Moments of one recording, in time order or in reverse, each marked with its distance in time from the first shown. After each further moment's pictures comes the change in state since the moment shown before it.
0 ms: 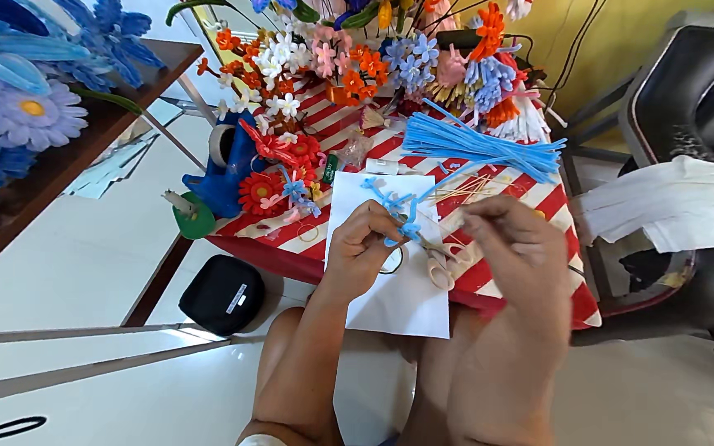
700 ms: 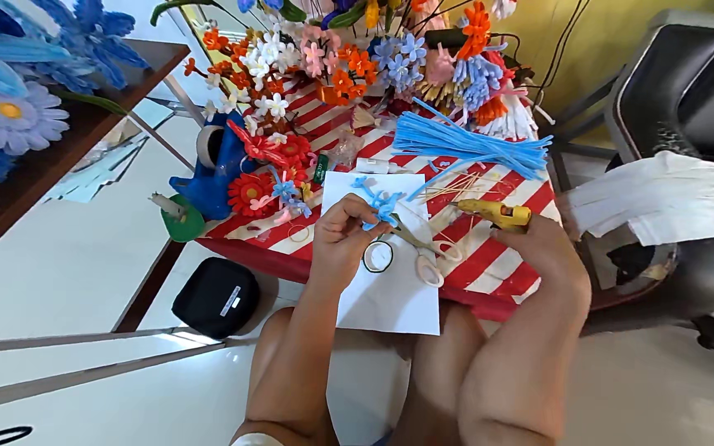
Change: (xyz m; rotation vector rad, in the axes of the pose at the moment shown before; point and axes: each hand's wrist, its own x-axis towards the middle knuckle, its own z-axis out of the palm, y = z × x) left_hand 0.006 -0.003 0.002 -0.130 0.148 -0.099; right_hand -0.001 0.088 -0.081 -0.539 -0.231 0.869
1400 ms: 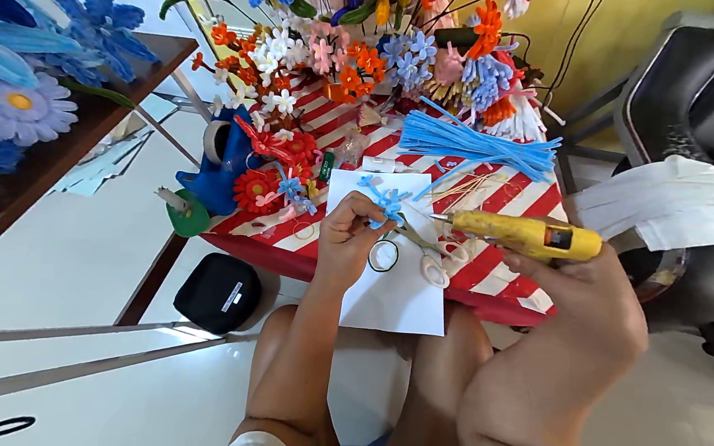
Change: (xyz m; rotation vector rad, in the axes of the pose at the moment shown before) left_hand -0.001 0.001 -0.003 0.113 0.003 0.044; right_hand -0.075 -0.040 0.001 0.668 0.015 -0.758
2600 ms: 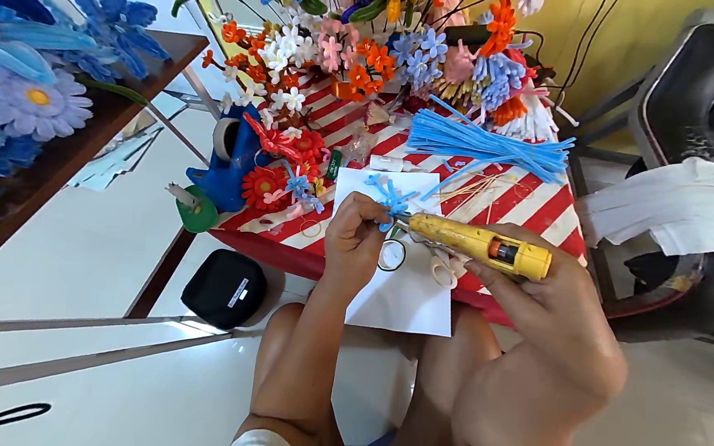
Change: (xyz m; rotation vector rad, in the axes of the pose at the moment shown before) left_hand -0.005 0.001 0.000 0.237 0.039 0.167; right_hand -0.002 -0.028 0.045 -0.347 -0.061 -0.121
